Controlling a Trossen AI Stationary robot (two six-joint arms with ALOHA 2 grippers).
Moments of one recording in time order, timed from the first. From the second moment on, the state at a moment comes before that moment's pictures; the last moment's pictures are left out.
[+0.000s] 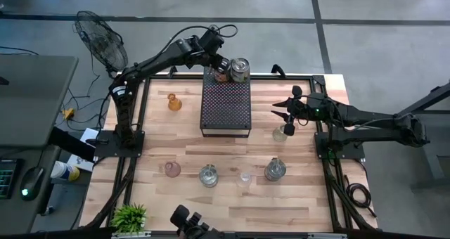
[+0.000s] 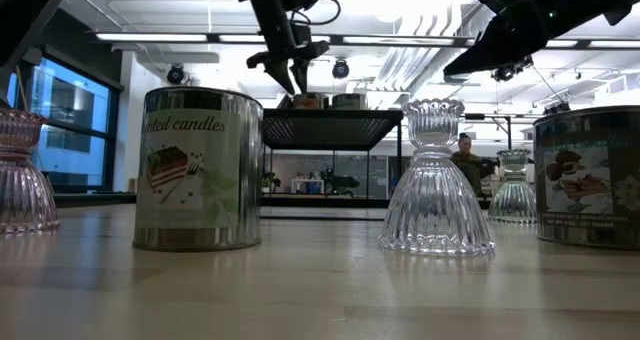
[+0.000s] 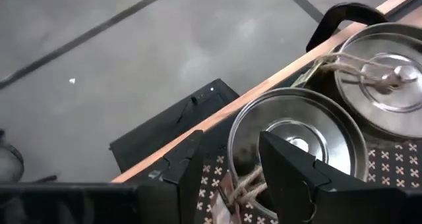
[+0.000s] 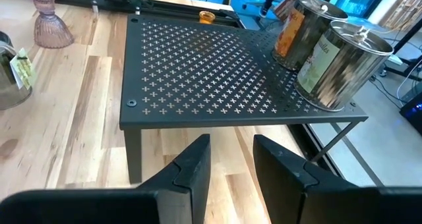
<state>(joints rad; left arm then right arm) 0.56 1.89 1.97 -0.92 -0.35 -0.27 -0.25 0.73 0.54 -0.18 0.09 -0.22</state>
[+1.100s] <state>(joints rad) 0.18 1.05 0.90 -0.36 -0.35 -0.22 -0.25 0.70 0.54 -0.27 0.23 -0.24</state>
